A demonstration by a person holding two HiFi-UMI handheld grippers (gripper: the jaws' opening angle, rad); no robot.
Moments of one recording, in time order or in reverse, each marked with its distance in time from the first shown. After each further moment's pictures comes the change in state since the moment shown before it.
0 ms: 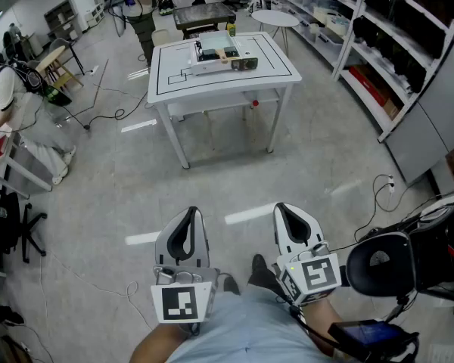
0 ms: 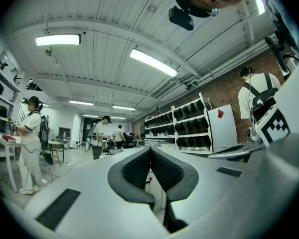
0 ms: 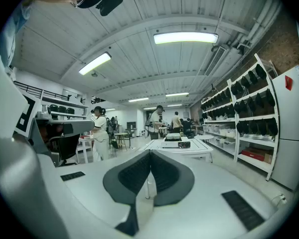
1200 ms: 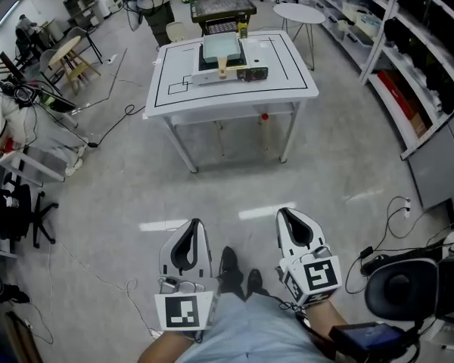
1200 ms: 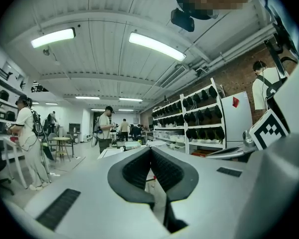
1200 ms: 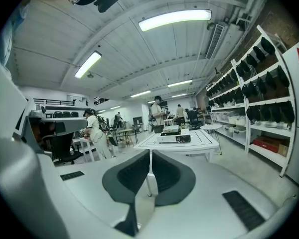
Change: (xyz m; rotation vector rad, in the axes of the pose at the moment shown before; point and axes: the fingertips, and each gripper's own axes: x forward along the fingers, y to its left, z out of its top) left arm 0.180 -0.051 -0.020 0.005 0.094 0.122; right arm 0.127 -0.169 0.001 0.067 0.087 0.120
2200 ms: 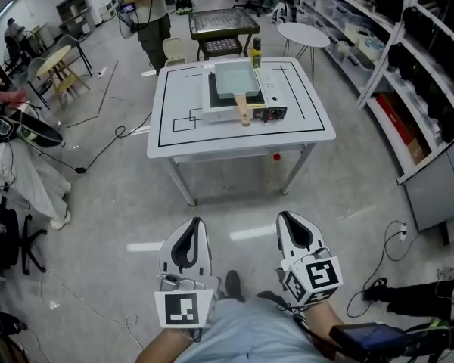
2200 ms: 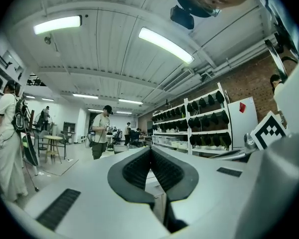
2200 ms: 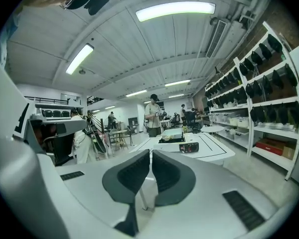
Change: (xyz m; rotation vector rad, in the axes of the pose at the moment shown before) left arm 0.181 0.153 0.010 -0.034 -0.043 -0.047; right arm 0.220 -0.005 0.049 0.019 -0.002 -0.052
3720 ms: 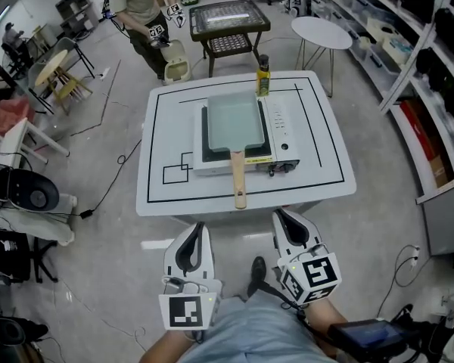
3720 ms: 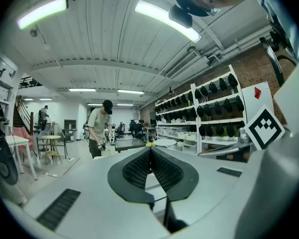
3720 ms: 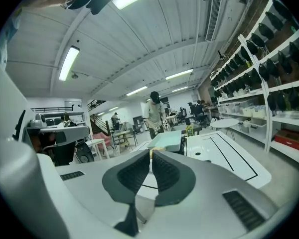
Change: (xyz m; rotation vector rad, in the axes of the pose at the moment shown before) left arm 0.304 0.031 -0.019 0.051 0.108 0.045; right arm 0.265 -0.155 0.062 0.063 0.033 0.104
